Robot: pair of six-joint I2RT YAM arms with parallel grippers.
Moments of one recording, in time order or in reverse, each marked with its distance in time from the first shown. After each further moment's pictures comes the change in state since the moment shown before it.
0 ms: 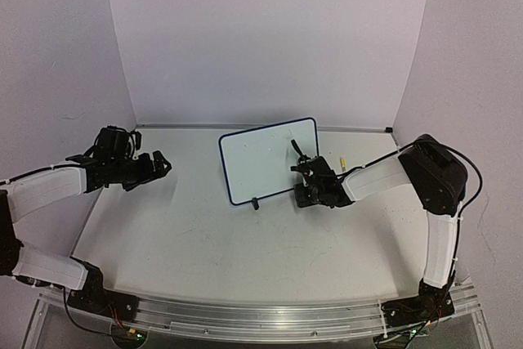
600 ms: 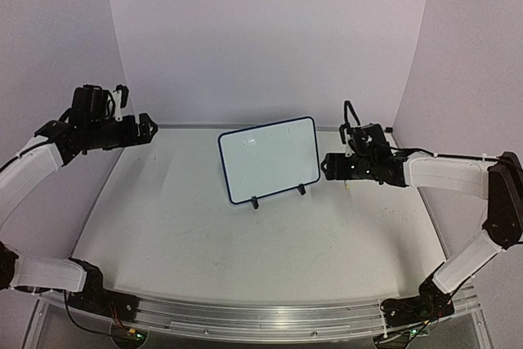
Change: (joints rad) left arm 0.002 -0.126 0.284 -0.260 -0.095 0.215; right arm -0.135 -0.508 -0.138 -0.211 -0.174 0.029
